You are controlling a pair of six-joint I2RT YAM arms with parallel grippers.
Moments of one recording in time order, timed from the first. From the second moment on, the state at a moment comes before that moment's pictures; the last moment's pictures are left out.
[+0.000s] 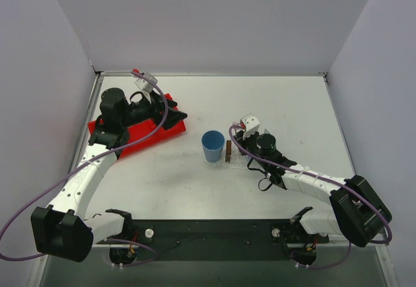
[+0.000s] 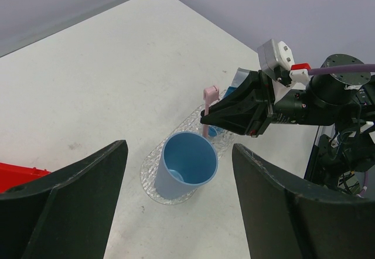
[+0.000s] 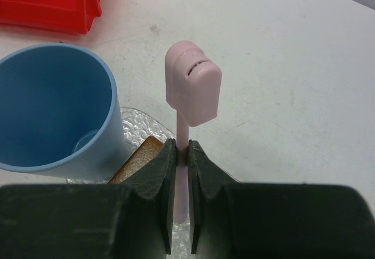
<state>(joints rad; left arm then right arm) -0.23 1.16 1.00 0.06 0.79 -0.25 0.62 1.27 0.44 0.57 0.09 -0.06</state>
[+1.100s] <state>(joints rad) -0.23 1.16 0.98 0.06 0.79 -0.25 0.62 1.27 0.41 0.64 0.11 0.01</state>
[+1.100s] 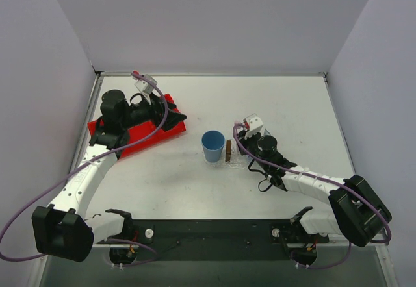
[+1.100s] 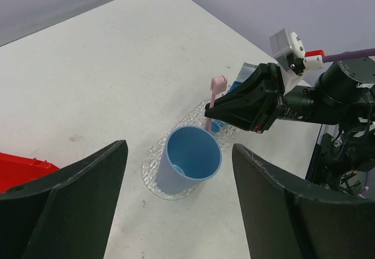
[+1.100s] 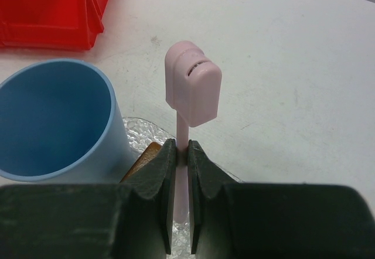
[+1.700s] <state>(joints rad) -0.21 1.18 0.97 0.07 0.78 -0.25 0.62 1.27 0.40 0.67 0.11 0.03</state>
